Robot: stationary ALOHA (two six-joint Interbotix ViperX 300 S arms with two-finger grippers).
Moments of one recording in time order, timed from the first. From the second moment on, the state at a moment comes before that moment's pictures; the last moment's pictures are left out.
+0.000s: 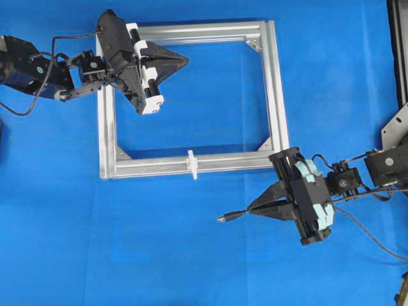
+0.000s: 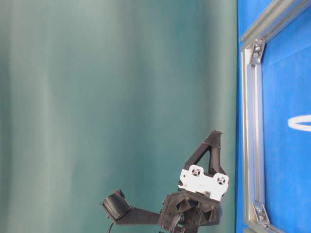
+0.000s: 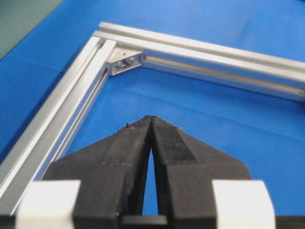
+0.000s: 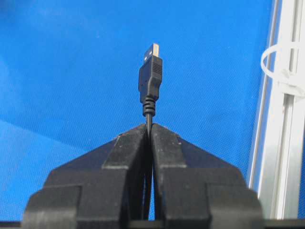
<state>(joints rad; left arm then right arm) 0.28 0.15 0.83 -0.09 -0.76 0.02 0.30 -0.15 1.00 0.00 -0.34 0.10</state>
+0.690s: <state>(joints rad) 0.28 0.15 0.84 -0.08 -0.76 0.02 0.11 -0.15 1.01 0.00 -0.34 0.10</state>
